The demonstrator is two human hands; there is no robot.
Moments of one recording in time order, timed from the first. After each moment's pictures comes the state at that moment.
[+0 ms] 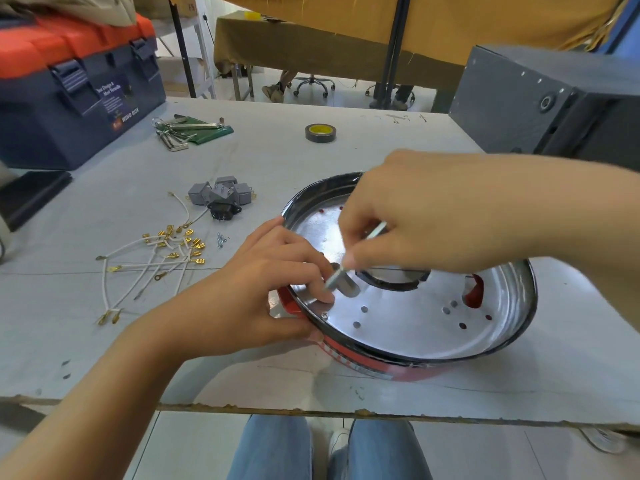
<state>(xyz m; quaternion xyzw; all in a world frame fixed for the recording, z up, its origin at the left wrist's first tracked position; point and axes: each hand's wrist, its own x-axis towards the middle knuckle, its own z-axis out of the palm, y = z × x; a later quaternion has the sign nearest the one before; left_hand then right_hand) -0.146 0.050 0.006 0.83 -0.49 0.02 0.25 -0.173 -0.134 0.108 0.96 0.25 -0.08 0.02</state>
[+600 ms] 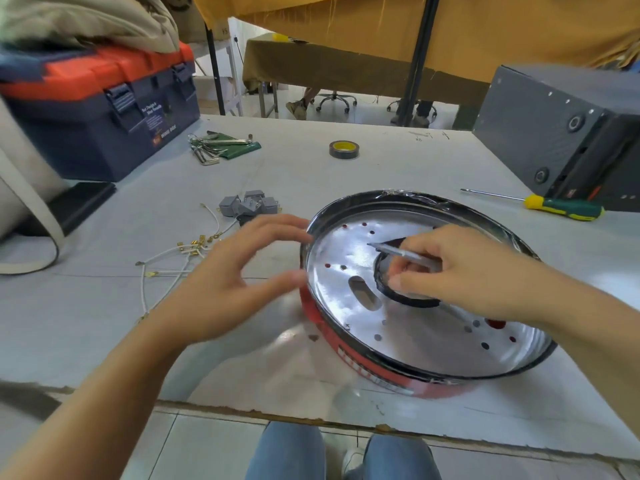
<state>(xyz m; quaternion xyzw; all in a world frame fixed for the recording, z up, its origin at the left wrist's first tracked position) -0.138 0.079 0.001 0.84 -0.32 0.06 0.42 -0.171 -0.173 0.049 0.96 0.11 -0.06 -0.25</state>
